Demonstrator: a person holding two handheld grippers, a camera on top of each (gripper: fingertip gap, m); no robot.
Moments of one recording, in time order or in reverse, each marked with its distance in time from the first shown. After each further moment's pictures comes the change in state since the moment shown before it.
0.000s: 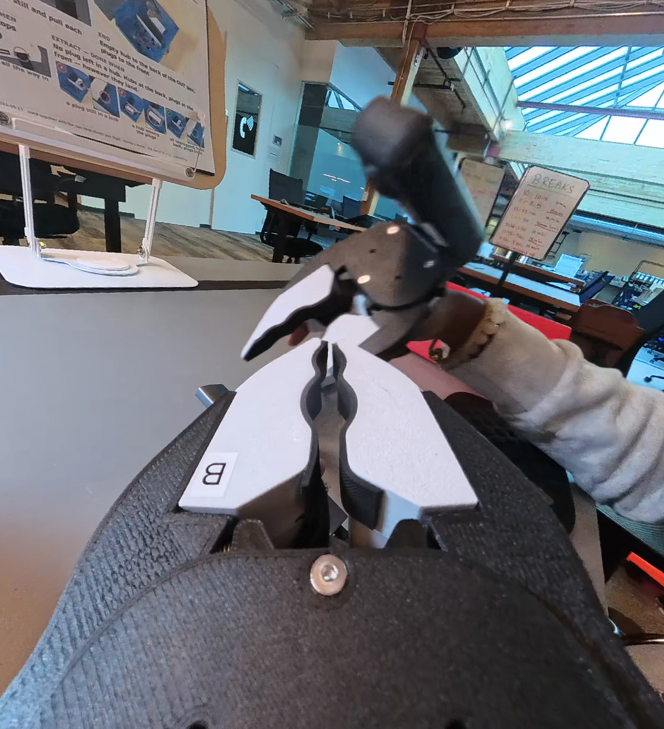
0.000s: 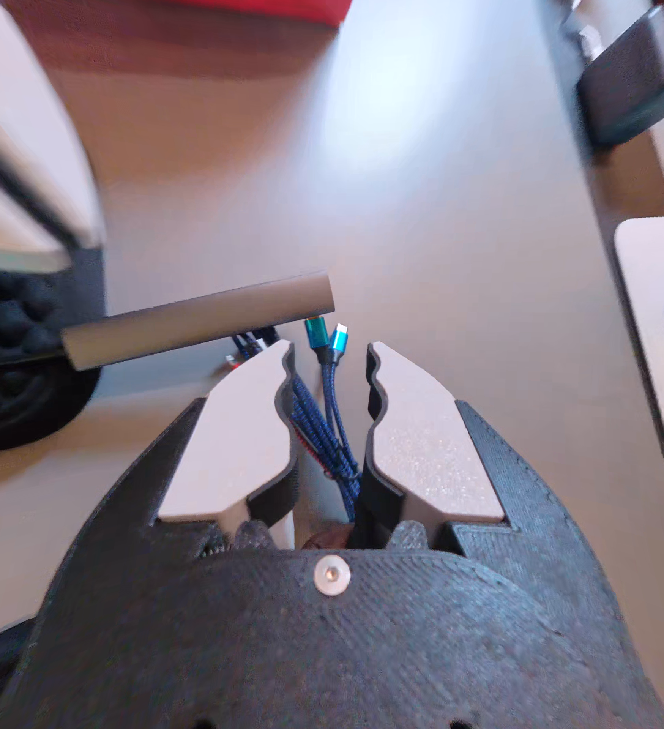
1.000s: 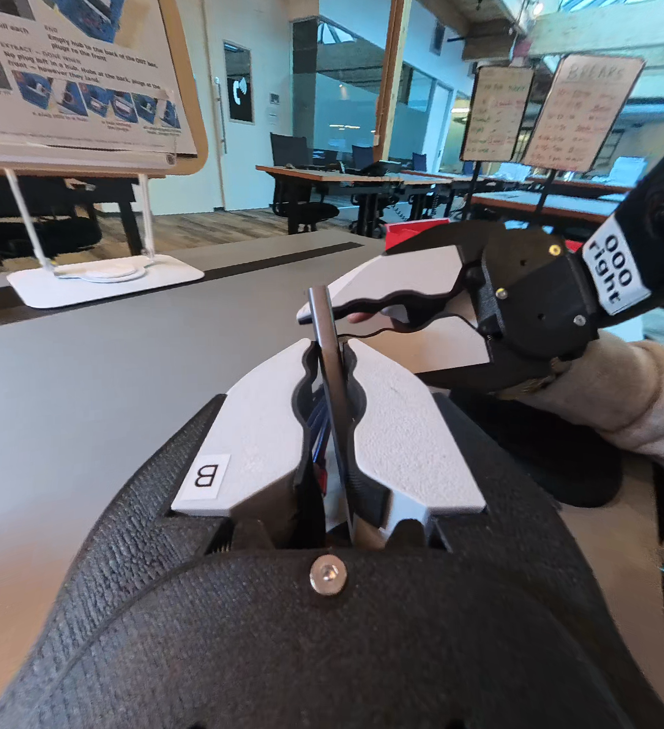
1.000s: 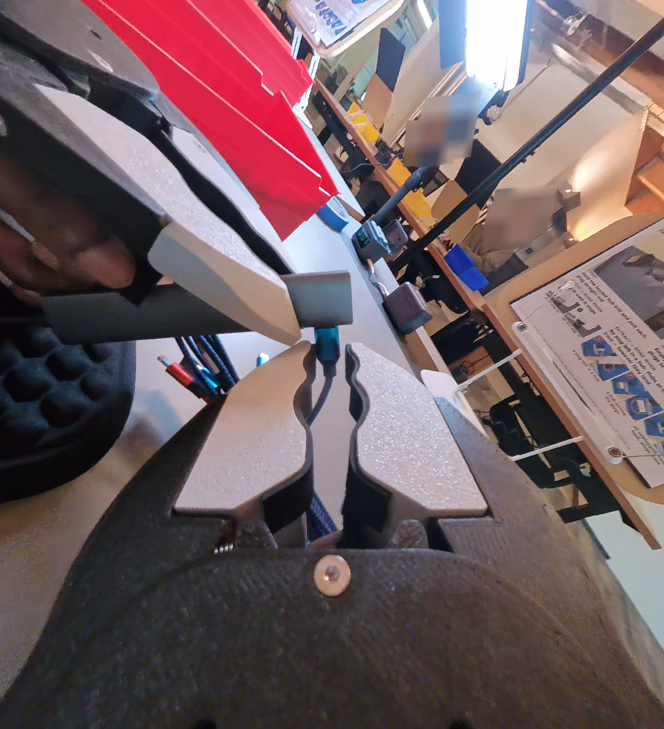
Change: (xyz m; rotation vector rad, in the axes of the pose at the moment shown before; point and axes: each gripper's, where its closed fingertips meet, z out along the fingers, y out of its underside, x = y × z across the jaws) left arm 0.012 0.016 0.009 -0.110 -0.021 0.185; right arm -0.034 -0.039 -0.057 0.514 0.457 -0.258
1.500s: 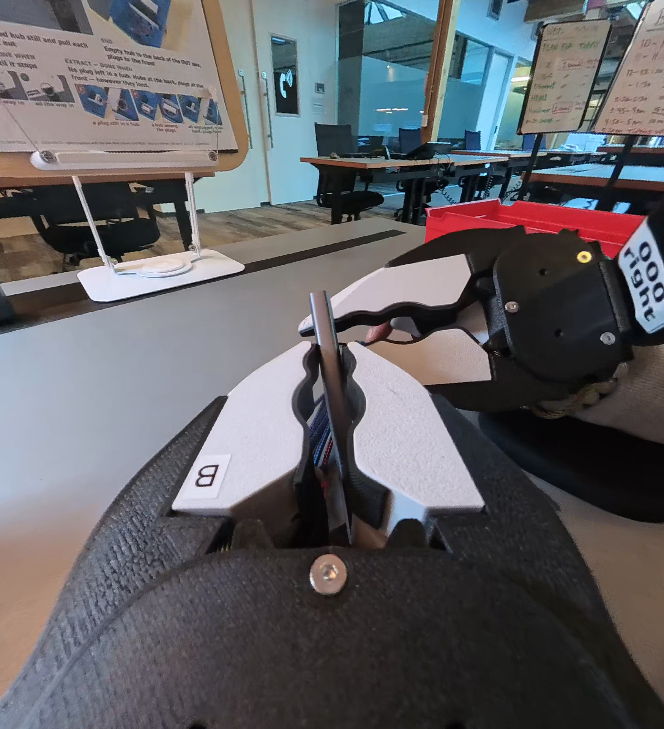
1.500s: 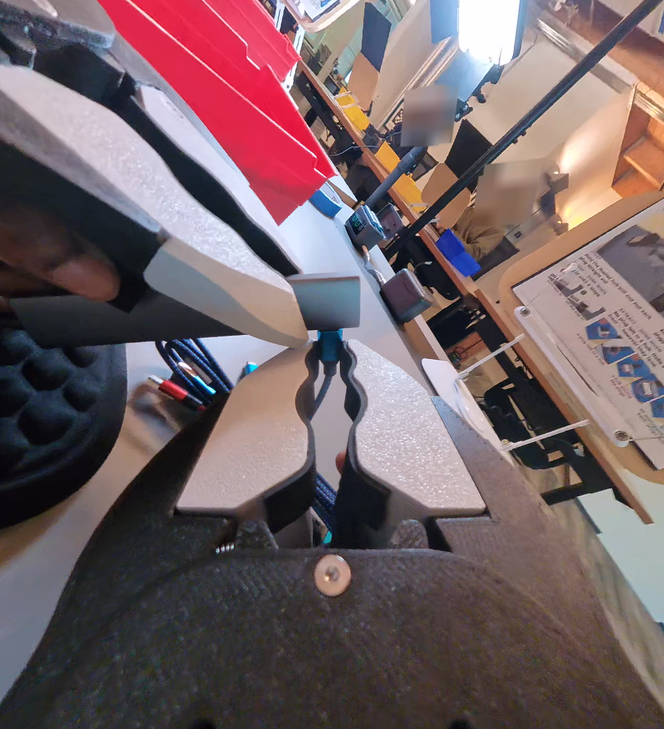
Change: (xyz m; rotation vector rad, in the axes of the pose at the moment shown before) left arm -0.009 0.006 0.000 -0.026 -0.127 0.068; right arm -0.006 0.010 0.013 -0.033 0.038 0.015
